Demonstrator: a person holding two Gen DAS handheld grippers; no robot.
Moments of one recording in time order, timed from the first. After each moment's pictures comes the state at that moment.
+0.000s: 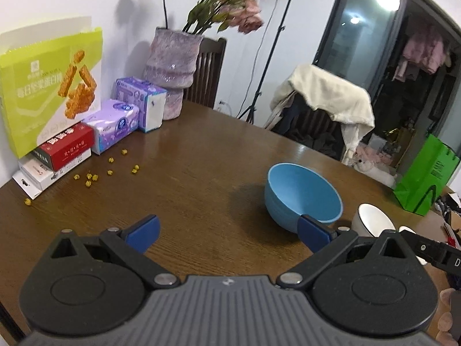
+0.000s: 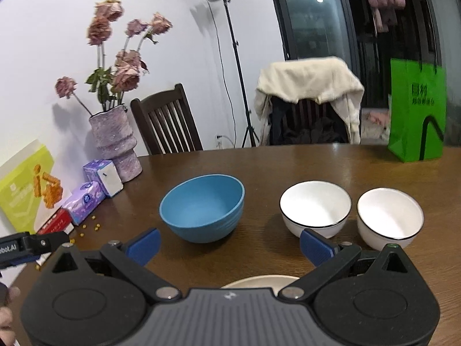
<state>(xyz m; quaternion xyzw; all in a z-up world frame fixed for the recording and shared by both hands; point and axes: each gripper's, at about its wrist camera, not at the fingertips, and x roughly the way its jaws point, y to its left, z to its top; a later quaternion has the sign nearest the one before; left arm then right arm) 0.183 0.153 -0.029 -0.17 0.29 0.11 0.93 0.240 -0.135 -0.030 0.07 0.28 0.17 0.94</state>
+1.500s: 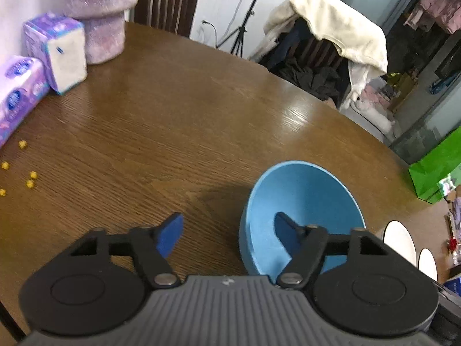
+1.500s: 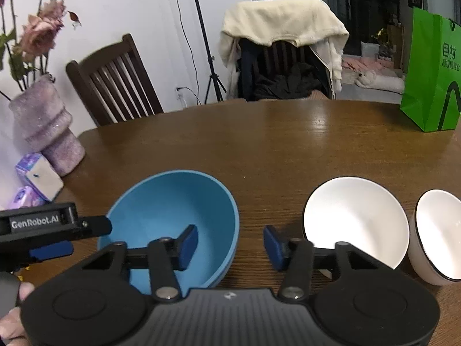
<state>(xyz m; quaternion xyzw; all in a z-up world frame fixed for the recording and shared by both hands) 0.401 0.170 -0.083 -0.21 0.45 0.05 0.87 0.405 -0.063 -0.075 0.07 0.41 0.09 0.91</state>
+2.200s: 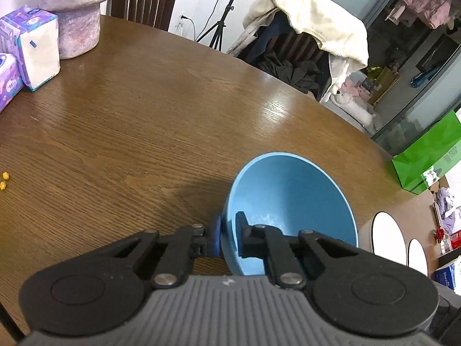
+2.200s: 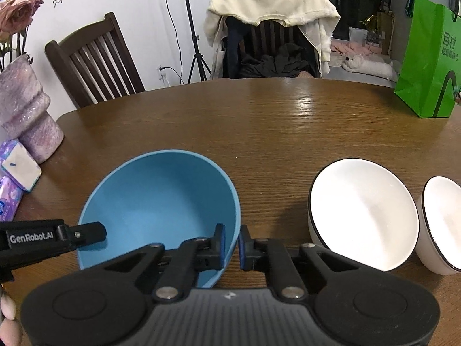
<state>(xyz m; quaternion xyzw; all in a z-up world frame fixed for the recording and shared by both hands) 0.406 0.163 -0.092 -0.21 0.45 0.01 0.87 0.417 -0.043 -0.093 0.05 0.45 0.05 0.89</state>
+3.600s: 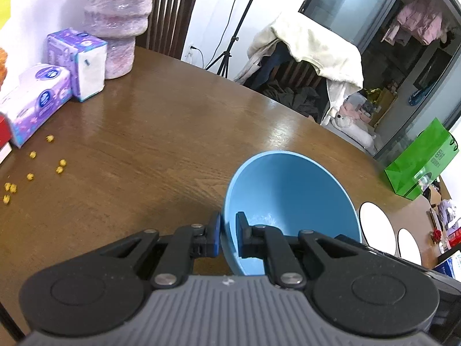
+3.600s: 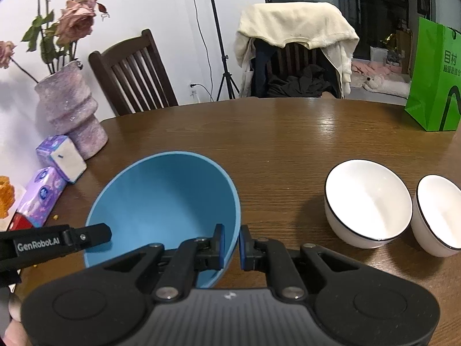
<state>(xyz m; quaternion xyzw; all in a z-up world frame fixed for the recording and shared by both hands) 0.318 0.176 -0.059 -0.21 0.39 0.03 0.90 0.354 -0.034 -0.061 0.05 0.40 0.11 0.91</state>
